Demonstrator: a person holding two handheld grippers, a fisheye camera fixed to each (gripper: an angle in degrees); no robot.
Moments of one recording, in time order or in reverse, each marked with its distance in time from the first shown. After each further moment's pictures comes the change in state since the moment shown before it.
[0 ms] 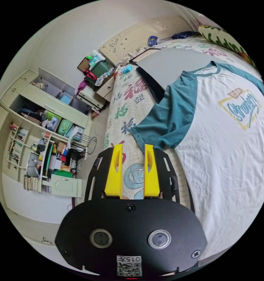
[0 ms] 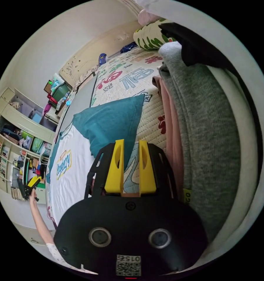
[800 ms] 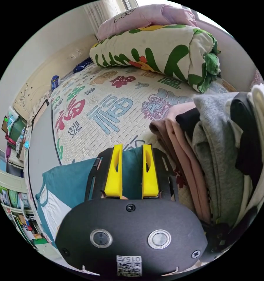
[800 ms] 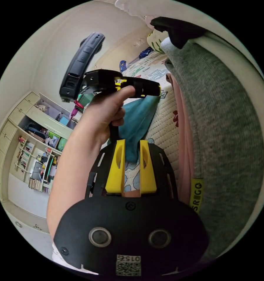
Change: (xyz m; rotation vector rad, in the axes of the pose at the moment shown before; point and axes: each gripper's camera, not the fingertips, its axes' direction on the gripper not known) left arm 0.524 -0.561 -0.196 0.207 0.654 0.405; right arm 0.035 0.075 -0.073 0.049 -0.313 -0.027
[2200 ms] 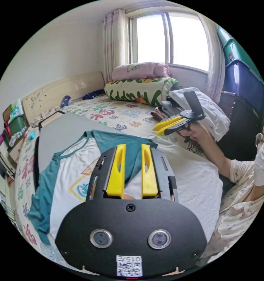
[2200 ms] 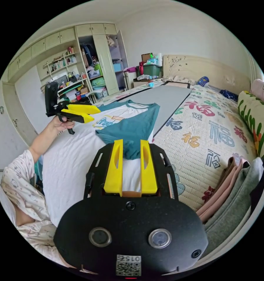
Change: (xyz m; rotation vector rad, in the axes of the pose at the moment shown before) left arm -0.392 0.715 -0.138 0.439 0.248 0.015; right arm -0.020 0.216 0.103 -0.160 -0.015 -0.881
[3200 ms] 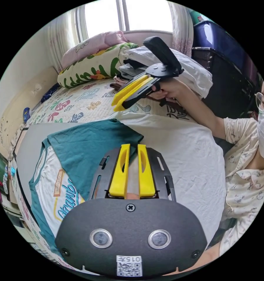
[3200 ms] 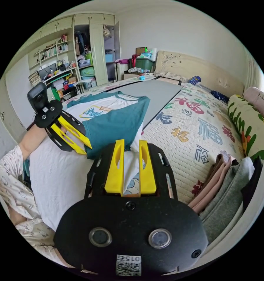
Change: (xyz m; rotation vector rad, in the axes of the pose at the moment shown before) left arm 0.201 -0.150 0.280 -0.286 0.143 0.365; right arm 0.057 0.028 0.187 -0.100 0.115 -0.027
